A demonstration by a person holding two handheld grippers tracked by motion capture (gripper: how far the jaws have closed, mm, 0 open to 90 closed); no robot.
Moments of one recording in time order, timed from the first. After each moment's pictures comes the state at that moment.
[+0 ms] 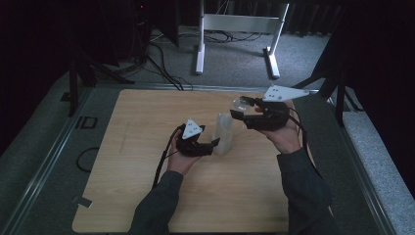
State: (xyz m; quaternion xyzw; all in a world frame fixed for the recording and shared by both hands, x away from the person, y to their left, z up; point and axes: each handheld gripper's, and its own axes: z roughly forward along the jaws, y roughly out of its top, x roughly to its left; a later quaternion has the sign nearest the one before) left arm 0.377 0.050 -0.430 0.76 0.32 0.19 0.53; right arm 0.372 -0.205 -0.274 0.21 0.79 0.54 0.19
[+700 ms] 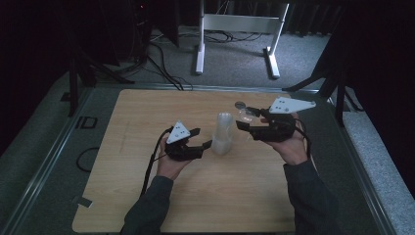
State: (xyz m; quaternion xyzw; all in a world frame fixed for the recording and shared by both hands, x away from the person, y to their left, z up) left arm 0.355 0.081 -0.419 0.75 0.30 0.17 0.56; right arm 0.352 -0.221 -0.290 0.21 0.80 0.53 0.18
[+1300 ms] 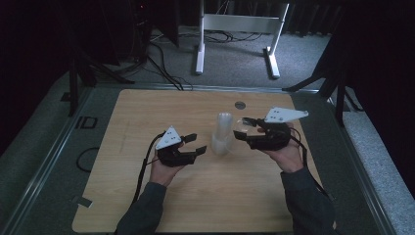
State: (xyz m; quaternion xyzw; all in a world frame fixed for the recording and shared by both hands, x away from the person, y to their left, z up) left arm 0.344 0.099 -0.428 0.75 0.27 0.15 0.59; right arm 0.349 -0.219 -0.319 0.23 0.81 0.52 0.16
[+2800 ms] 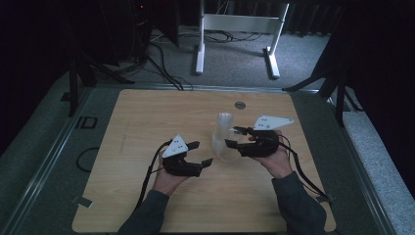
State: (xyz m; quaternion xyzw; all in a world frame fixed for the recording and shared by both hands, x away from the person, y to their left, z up) left arm 0.323 0.080 -0.432 0.77 0.27 0.13 0.57; right arm 0.350 -0.200 -0.351 0.23 0.81 0.52 0.13
